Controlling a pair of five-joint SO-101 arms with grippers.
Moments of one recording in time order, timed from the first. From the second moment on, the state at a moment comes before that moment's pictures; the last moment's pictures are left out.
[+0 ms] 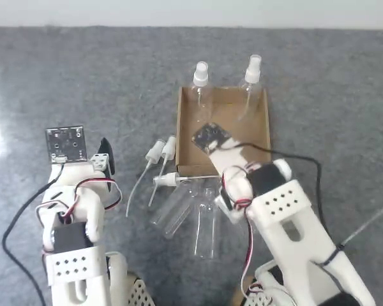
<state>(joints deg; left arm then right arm) -16.6 -75.6 75.1 45.6 0.0 -30.1 -35.9 45.9 78.7 13.7</state>
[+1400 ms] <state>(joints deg) -15.8 -74.8 72.8 50.2 -0.1 -7.6 -36.7 30.3 100.4 40.2</state>
